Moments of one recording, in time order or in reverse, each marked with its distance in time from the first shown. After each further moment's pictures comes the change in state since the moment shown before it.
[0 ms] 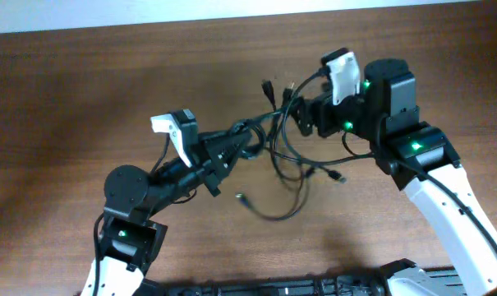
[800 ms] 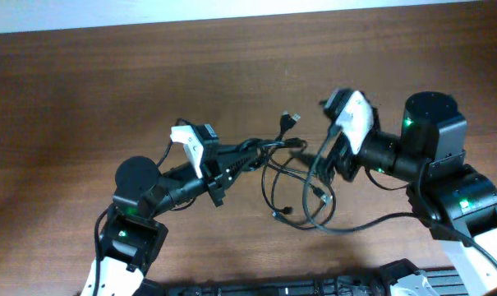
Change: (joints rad) left arm -0.003 0.000 0.001 -0.211 0.080 0.323; right arm -0.005 -0.263 -0.005 -0.163 -0.393 -0.476
